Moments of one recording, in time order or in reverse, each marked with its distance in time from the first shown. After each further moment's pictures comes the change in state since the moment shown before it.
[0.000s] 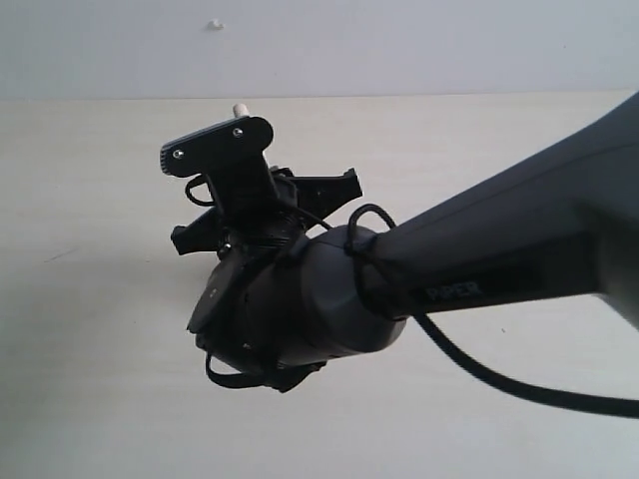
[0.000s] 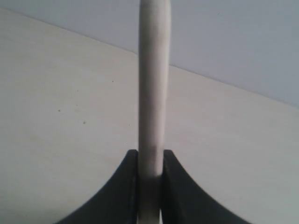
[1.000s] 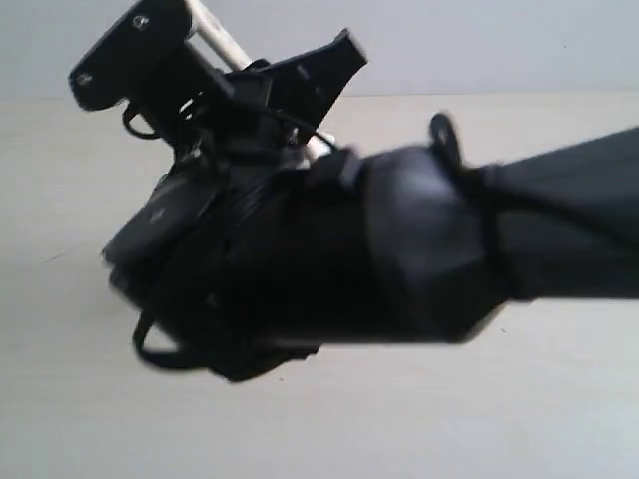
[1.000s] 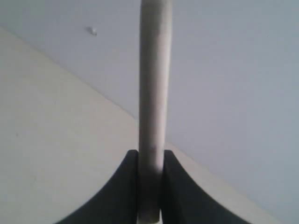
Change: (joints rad) left arm 0.000 0.000 0.000 0.000 0.000 0.000; right arm 0.104 -0.251 -0.063 0.208 0.192 -0.723
